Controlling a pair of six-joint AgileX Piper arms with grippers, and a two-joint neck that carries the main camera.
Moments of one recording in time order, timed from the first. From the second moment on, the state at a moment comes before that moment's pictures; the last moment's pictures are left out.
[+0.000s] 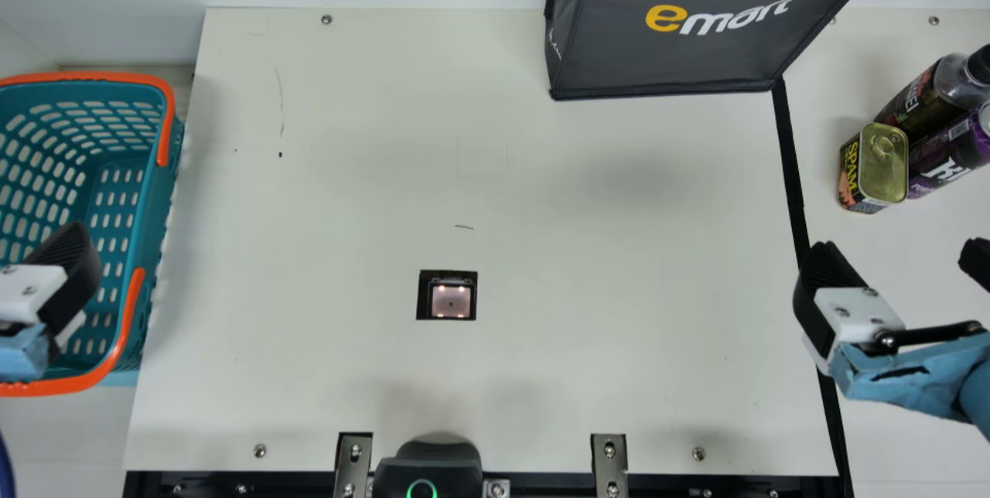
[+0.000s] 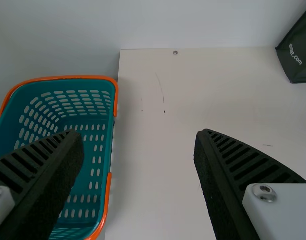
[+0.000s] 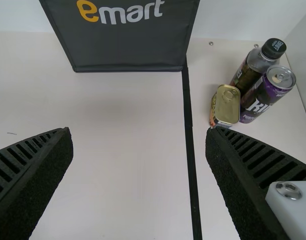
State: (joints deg) left arm -1.6 43.3 -69.0 -1.5 69.5 2.7; right arm 0.7 42.6 -69.8 -0.8 69.5 -2.2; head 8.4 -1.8
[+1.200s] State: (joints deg) left arm -1.6 43.3 -69.0 -1.5 69.5 2.7; right arm 0.7 42.6 -69.8 -0.8 69.5 -2.2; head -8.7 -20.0
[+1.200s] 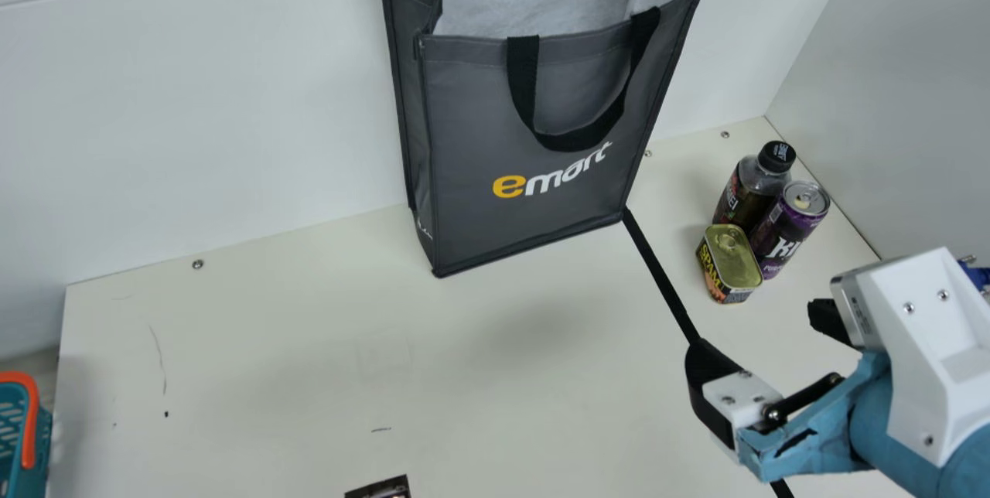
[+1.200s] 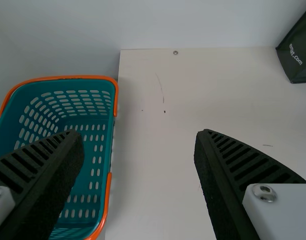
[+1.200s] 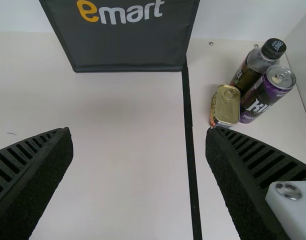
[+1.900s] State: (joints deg) left arm -1.6 43.3 -69.0 -1.5 69.5 2.7; right arm 0.8 43.6 -70.4 -1.1 69.2 -2.0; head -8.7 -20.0
